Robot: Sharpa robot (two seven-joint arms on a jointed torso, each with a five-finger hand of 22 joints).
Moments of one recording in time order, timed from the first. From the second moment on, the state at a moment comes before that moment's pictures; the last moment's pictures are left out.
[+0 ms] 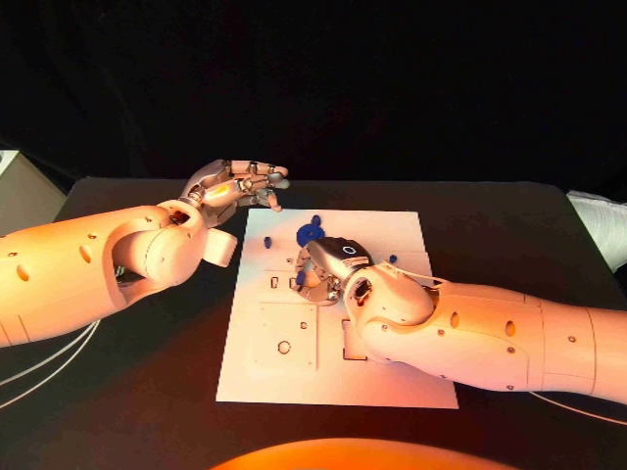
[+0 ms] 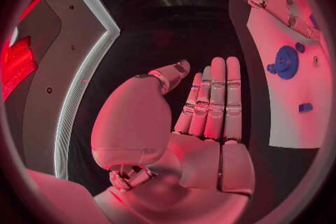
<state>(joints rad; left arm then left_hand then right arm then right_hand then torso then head) 1.21 -0.93 -0.03 1.55 -0.08 -0.24 0.36 1.28 -0.17 0.61 0.00 0.05 0.90 0.21 0.21 0.23 1.15 0.14 0.07 0.07 1.06 0.07 0.67 0.64 0.18 0.89 0.17 0.80 0.49 1.16 -0.44 -0.21 1.51 -1.59 -0.50 -0.51 1.30 -0.24 0.39 0.19 0.17 0.94 0.14 0.31 0.31 1.47 0.06 1.48 1.31 1.47 -0.01 1.56 1.31 0.01 1.47 0.08 1.54 1.31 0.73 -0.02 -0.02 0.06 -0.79</state>
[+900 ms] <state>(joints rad) 1.21 -0.93 -0.03 1.55 -0.08 -0.24 0.35 1.28 -0.17 0.61 0.00 0.05 0.90 0.21 0.21 0.23 1.15 0.14 0.07 0.07 1.06 0.07 0.67 0.64 0.18 0.88 0.16 0.80 0.49 1.16 -0.47 -0.21 1.56 -1.59 -0.56 -0.49 1.33 -0.23 -0.05 0.30 0.12 0.81 0.18 0.26 0.27 1.37 0.10 1.39 1.31 1.47 0.01 1.56 1.31 0.01 1.47 0.11 1.47 1.31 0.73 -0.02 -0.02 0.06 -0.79</state>
